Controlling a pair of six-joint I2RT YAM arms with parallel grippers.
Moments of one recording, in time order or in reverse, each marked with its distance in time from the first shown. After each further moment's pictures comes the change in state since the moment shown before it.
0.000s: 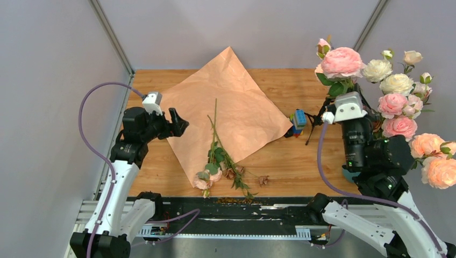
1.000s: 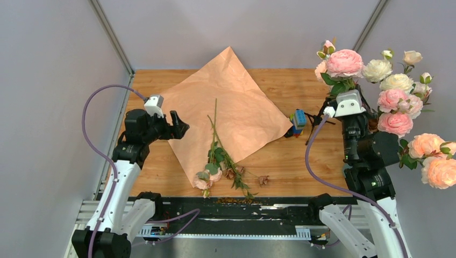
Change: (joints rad) left arm 0.012 0.004 -0.048 0.023 0.014 0.015; right arm -0.466 0.001 -0.127 0.006 -0.368 0.207
